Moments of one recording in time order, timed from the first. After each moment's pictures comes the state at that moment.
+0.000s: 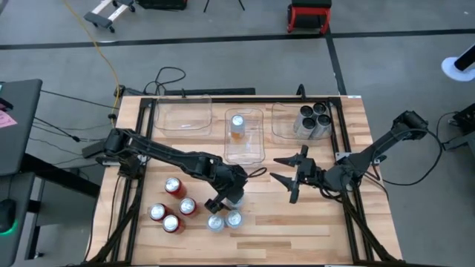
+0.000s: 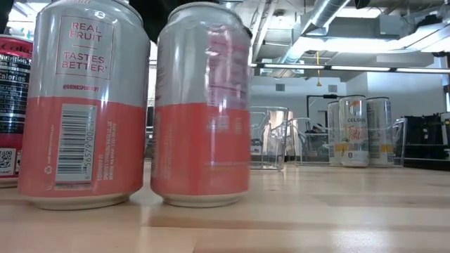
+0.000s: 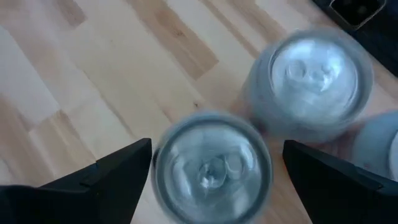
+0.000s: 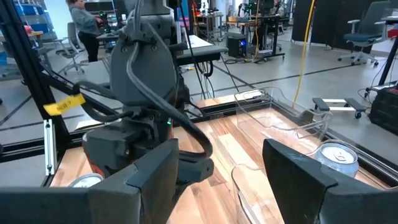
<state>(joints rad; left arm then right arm) -0.21 1.80 1.41 -0.57 0.22 0.44 0.57 1.11 0.75 0.24 0.88 0.19</state>
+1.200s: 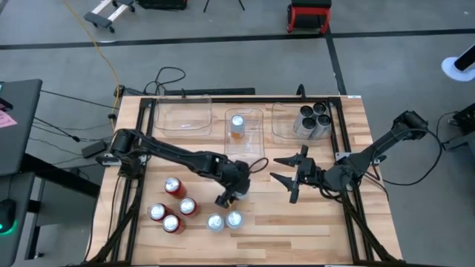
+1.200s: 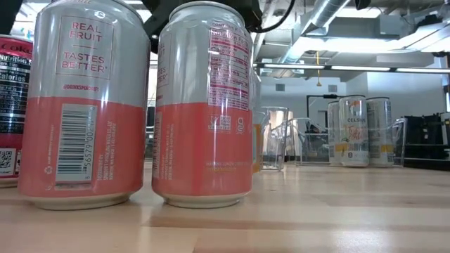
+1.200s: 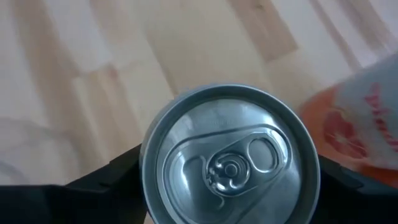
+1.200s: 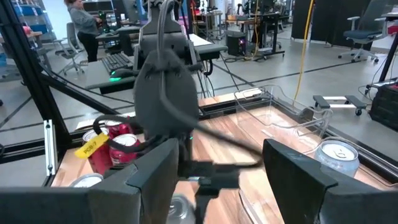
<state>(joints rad) -0.16 1.87 1.41 -0.49 0.07 0.29 0.57 1.11 0.75 0.23 0.88 0.20</state>
